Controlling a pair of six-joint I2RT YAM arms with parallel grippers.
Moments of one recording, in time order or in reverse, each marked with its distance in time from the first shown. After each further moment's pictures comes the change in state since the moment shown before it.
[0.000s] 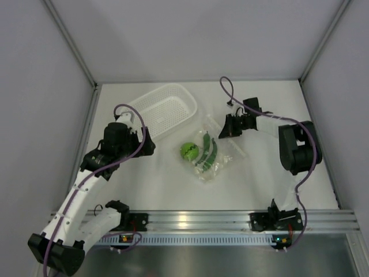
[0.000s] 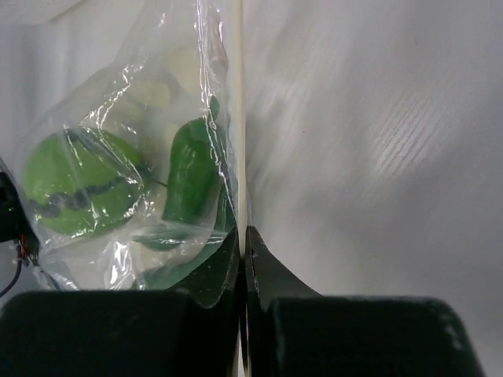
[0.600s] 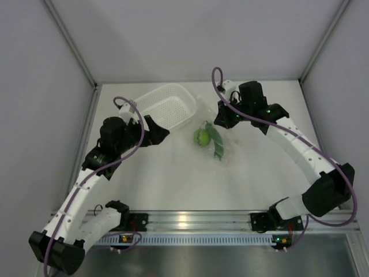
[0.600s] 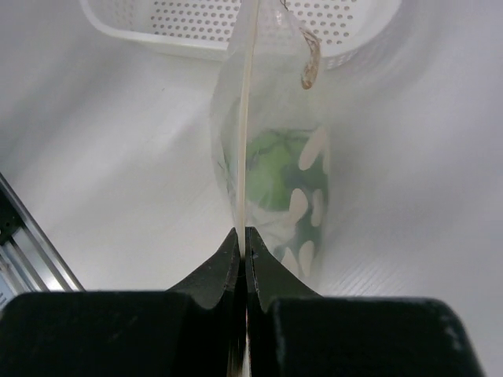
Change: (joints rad) left arm -0.001 0.012 0.002 0.292 0.270 -0.154; right arm 0.253 -0.490 0.176 -0.314 0.325 -0.159
